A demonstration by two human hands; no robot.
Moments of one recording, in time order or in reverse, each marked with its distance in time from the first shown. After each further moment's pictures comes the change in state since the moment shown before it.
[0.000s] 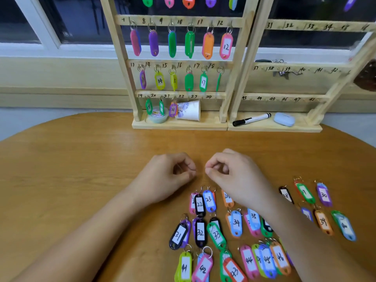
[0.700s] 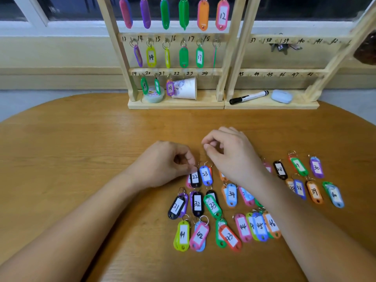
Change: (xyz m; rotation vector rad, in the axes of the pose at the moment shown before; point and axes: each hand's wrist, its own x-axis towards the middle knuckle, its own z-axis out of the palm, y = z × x) left_hand -0.015 0.013 0.002 0.129 -0.195 -0.009; right_hand -0.010 0.009 0.014 -0.082 0.154 -0.147
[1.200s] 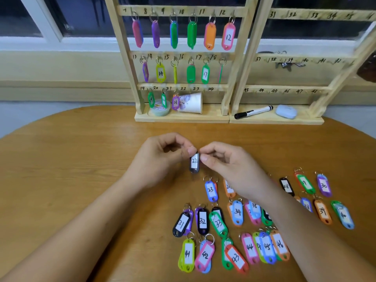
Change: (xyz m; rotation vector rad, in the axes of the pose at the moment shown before) left_hand -0.001 -0.001 -0.021 -0.635 0.310 -0.030; right_hand 0.009 -0.019 -0.013 0.608 -0.254 0.174
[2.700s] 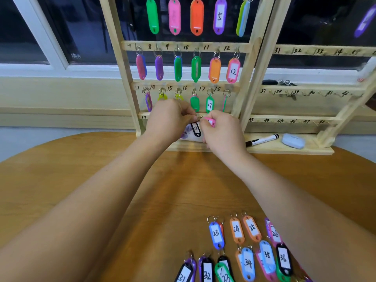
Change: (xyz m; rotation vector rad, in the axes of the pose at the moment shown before) left_hand 0.180 0.023 -0.029 0.713 0.290 0.214; right_hand 0.164 -0.023 -0.017 -0.395 0.524 -0.041
